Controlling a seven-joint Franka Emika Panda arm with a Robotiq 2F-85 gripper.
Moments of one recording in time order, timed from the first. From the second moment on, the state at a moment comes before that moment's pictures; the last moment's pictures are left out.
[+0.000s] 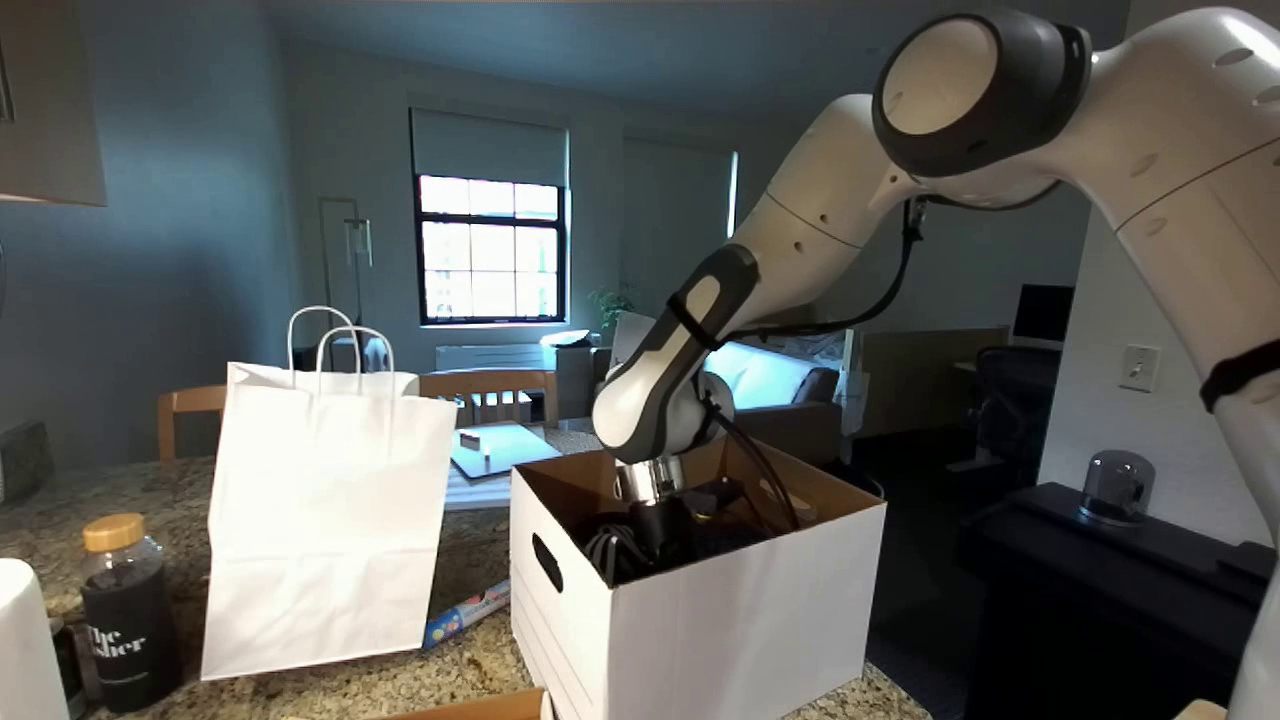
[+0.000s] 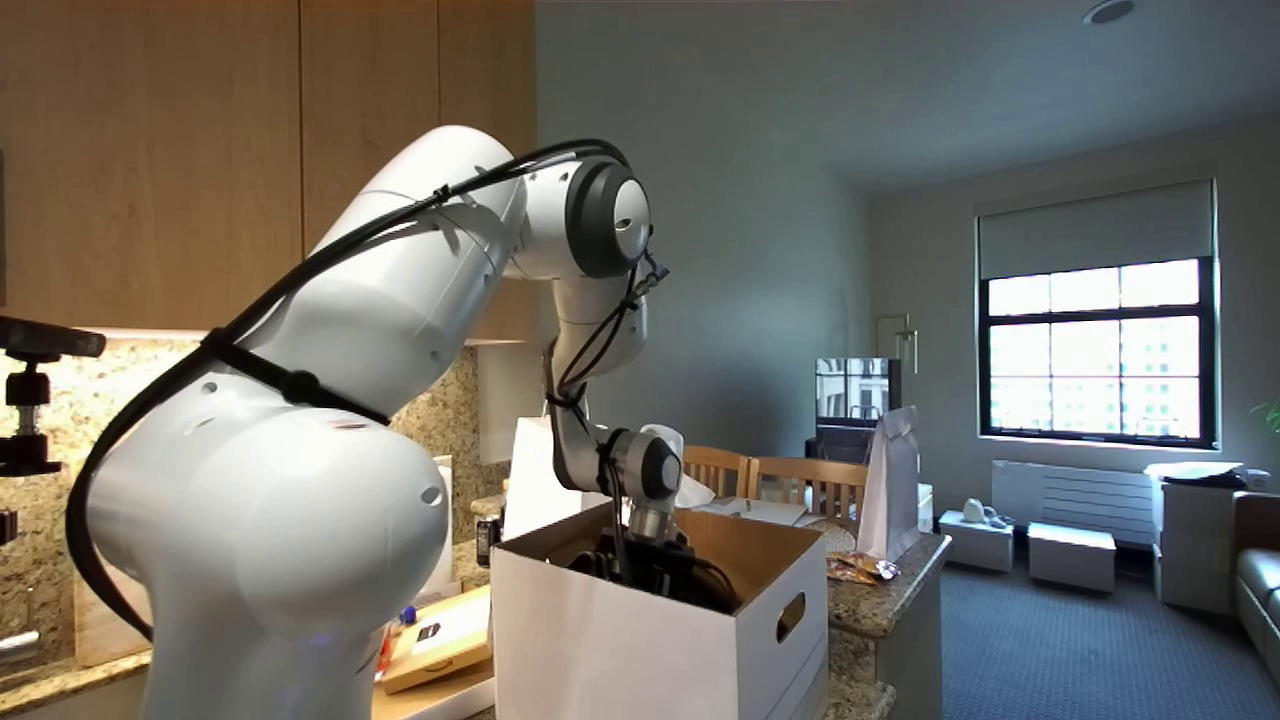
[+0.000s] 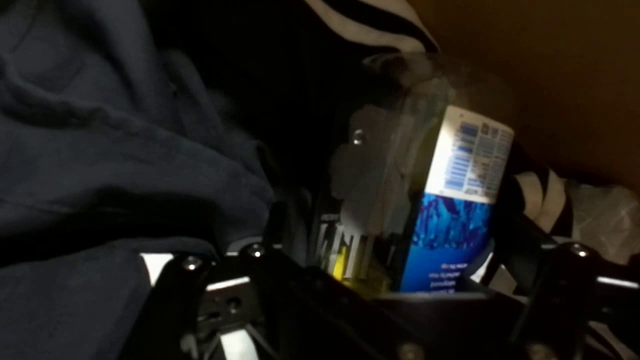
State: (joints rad) arm 0.06 0.59 0.19 -2.01 -0.04 2.18 -0.37
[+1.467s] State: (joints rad) arm 0.04 0.65 0.18 -1.96 -0.03 2.18 -0.37
